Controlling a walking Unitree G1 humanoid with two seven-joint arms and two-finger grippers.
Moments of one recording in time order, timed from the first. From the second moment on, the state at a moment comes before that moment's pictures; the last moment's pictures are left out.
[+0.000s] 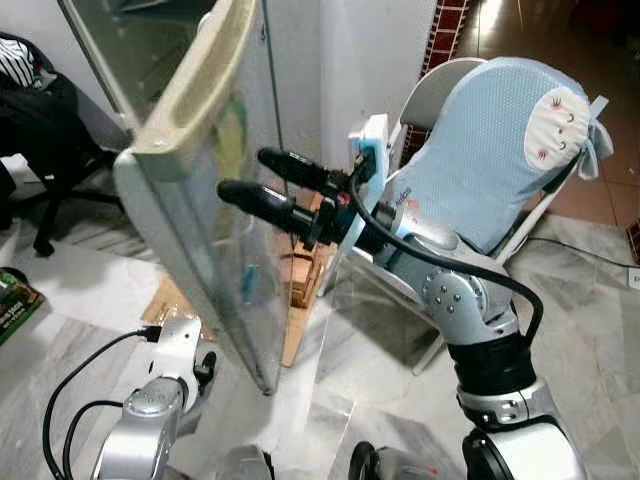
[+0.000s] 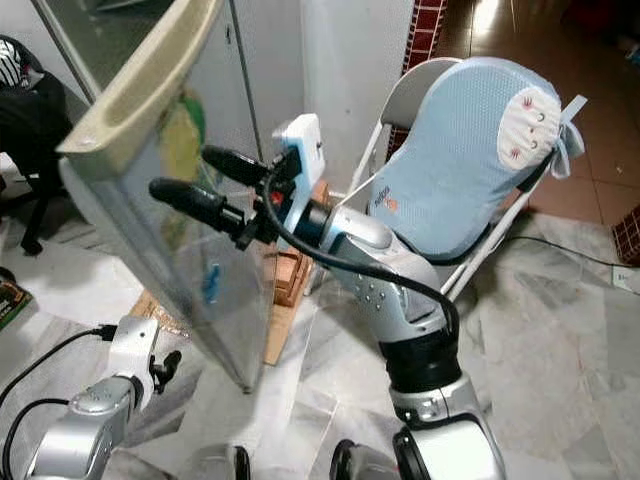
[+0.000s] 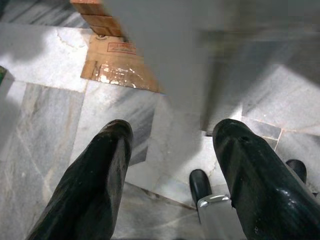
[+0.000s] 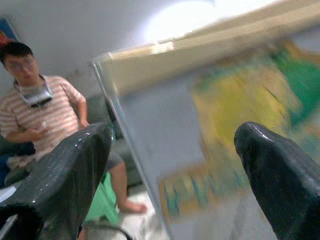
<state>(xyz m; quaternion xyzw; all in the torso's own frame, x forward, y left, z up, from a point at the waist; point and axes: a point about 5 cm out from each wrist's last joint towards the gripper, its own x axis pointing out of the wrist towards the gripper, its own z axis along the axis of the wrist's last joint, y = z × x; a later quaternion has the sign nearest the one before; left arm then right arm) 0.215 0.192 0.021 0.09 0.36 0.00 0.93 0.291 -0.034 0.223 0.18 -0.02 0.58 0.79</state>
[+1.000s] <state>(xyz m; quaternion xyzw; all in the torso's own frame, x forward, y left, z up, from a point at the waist) 0.241 0.189 0.046 0.10 0.24 0.04 0.96 0.283 -0.147 0.086 -0.01 0.09 0.13 0.99</state>
